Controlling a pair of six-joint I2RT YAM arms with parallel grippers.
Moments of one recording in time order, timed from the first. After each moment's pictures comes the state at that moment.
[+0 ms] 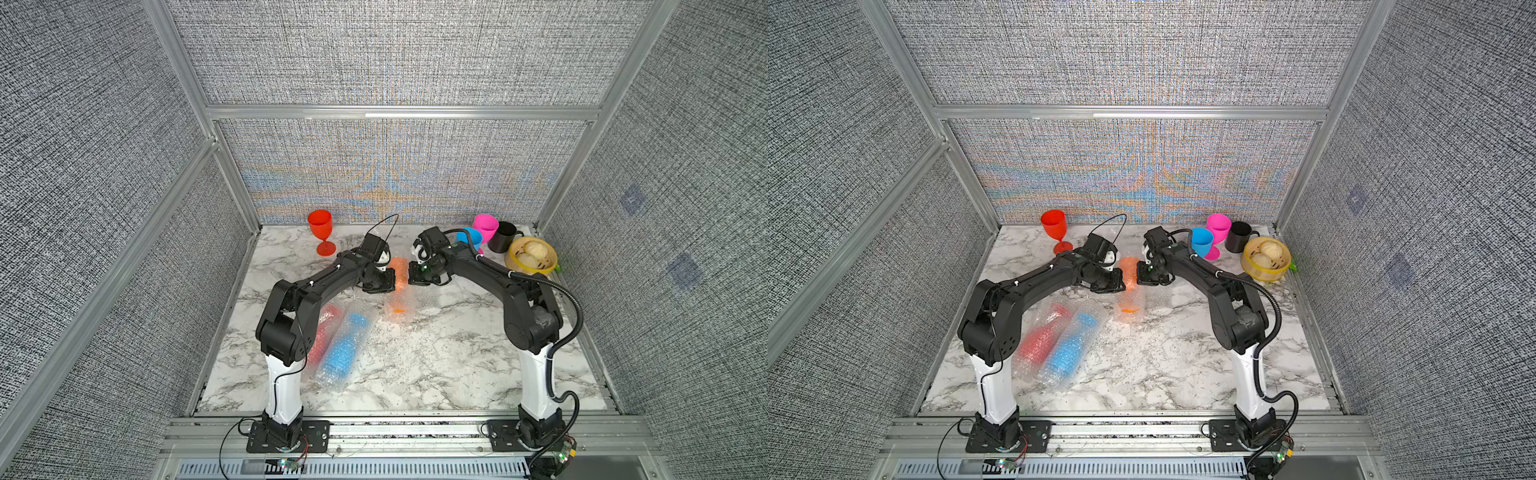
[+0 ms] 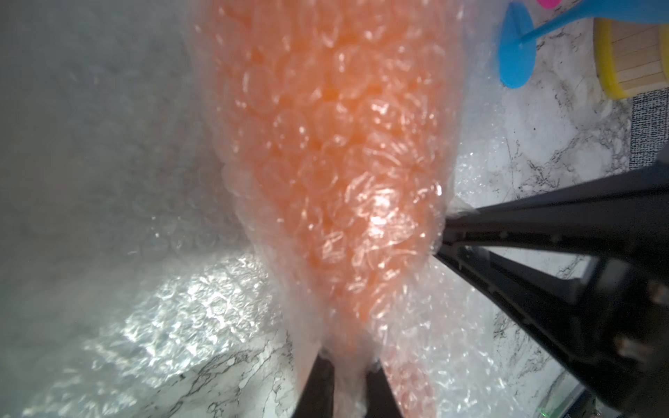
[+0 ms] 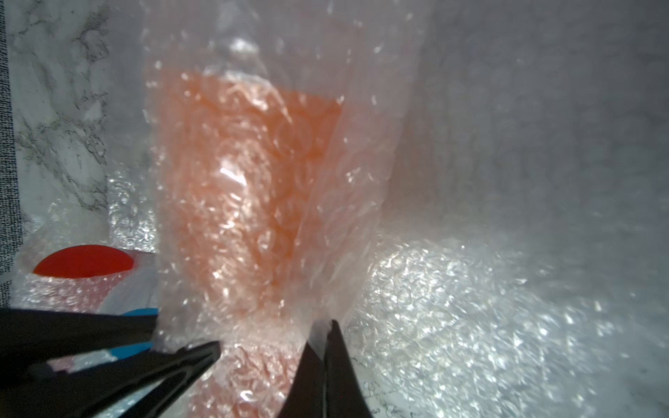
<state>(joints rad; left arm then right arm) -0.53 1.98 1.51 -0.60 0.34 -0.42 0.49 2.09 1.70 -0.68 -0.27 0.40</state>
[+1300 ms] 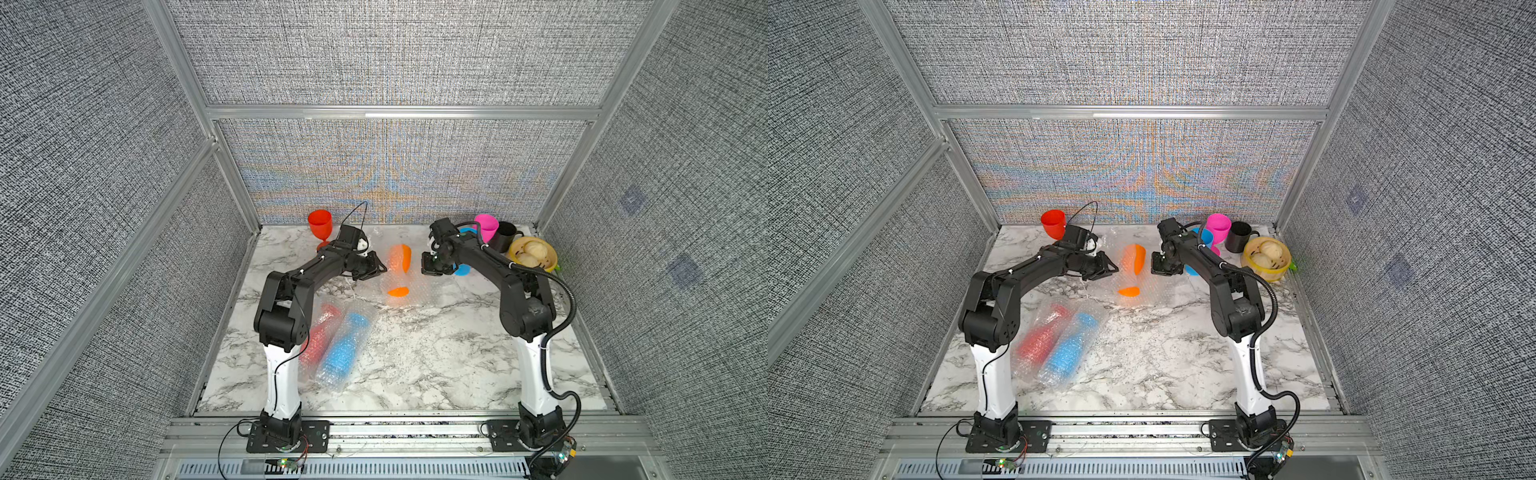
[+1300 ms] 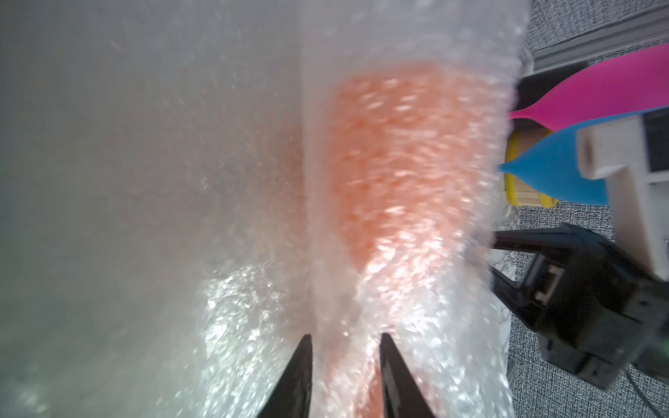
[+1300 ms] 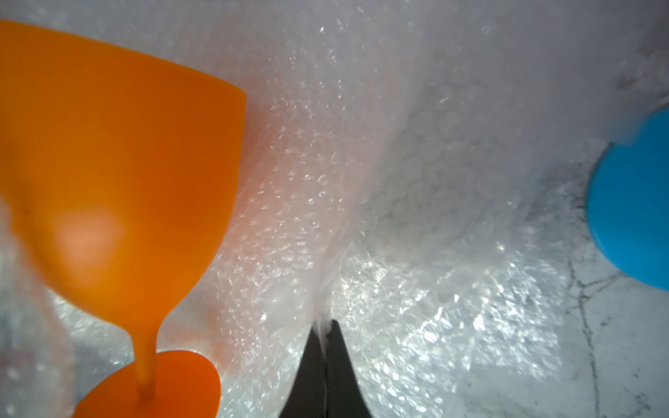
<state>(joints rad) -0.34 2.04 1.52 -0.41 0.56 -0.57 0.38 2.22 1.87 -0.80 -0.16 0.37</state>
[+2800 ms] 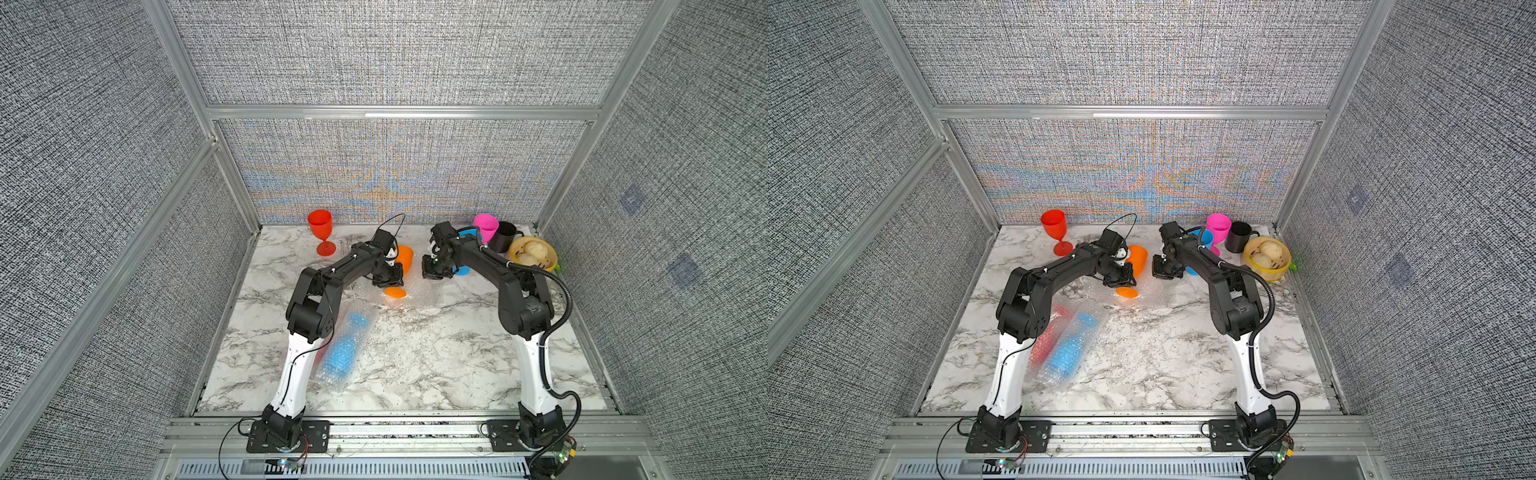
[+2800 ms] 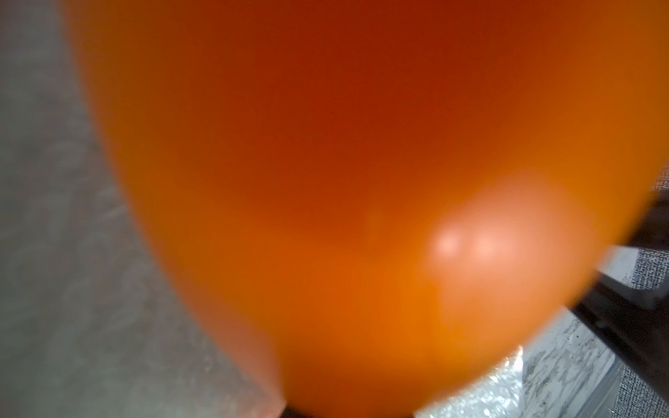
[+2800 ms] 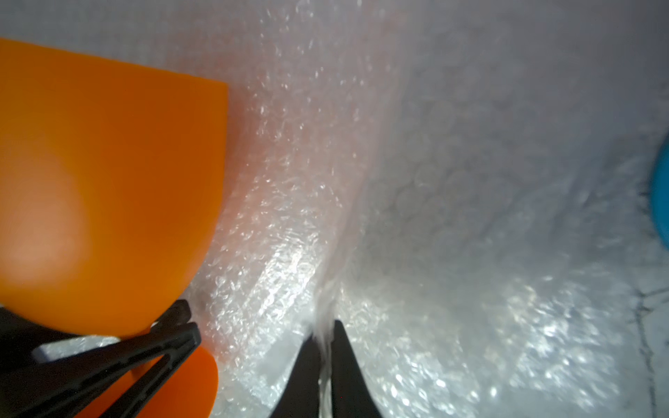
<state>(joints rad) -0.52 2.29 1.82 -0.68 0.40 -0.44 0.37 2.25 1.85 -0.78 -0.21 0.41</state>
